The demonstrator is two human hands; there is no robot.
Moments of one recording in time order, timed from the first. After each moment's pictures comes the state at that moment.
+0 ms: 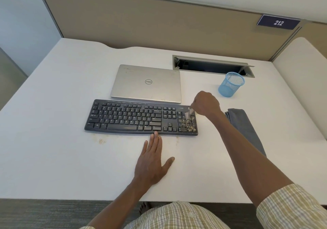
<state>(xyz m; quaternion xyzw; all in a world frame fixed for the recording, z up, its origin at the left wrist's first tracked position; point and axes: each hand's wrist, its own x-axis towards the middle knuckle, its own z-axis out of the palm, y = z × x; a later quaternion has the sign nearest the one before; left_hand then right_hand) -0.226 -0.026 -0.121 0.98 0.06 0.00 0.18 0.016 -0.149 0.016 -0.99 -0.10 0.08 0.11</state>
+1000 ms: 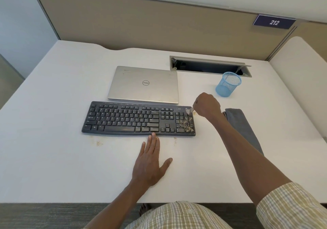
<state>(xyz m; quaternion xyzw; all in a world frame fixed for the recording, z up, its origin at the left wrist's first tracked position) -0.225 -0.026 -0.123 0.98 0.06 0.00 0.18 0.021 -0.165 0.012 -0.99 -0.08 0.07 0.12</state>
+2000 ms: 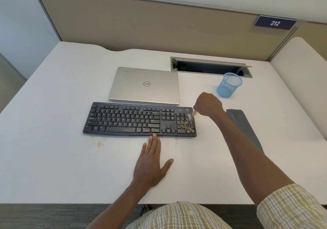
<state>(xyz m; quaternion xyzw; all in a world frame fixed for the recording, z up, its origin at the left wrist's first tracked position) -0.225 -0.026 -0.128 0.98 0.06 0.01 0.18 0.025 -0.163 0.015 -0.99 -0.10 0.09 0.09</state>
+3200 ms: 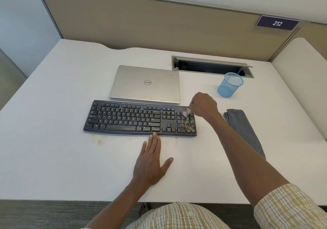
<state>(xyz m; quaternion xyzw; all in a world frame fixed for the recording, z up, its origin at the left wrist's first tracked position) -0.226 -0.026 -0.124 0.98 0.06 0.01 0.17 0.013 -0.147 0.012 -0.99 -0.11 0.06 0.11</state>
